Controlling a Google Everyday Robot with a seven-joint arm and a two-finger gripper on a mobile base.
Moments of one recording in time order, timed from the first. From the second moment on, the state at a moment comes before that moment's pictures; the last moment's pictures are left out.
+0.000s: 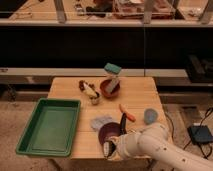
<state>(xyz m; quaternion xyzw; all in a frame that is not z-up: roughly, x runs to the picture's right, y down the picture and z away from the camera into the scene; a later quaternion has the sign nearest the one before) 0.029 0.284 0.682 0.27 -0.27 -0.92 0.11</state>
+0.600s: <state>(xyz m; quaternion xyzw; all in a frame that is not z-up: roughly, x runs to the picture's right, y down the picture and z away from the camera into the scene) 0.027 0.240 0.653 0.22 -0.24 -0.94 0.09</state>
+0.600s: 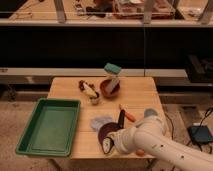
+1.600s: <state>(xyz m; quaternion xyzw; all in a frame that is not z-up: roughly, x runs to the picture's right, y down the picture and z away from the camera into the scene) 0.018 0.231 0.677 0.22 -0.25 -0.94 0.12</state>
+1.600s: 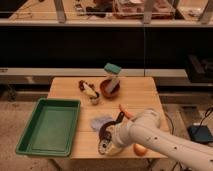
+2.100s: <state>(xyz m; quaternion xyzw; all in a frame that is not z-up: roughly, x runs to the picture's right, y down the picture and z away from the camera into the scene) 0.041 0.233 0.676 0.21 -0.24 -0.94 0.15</state>
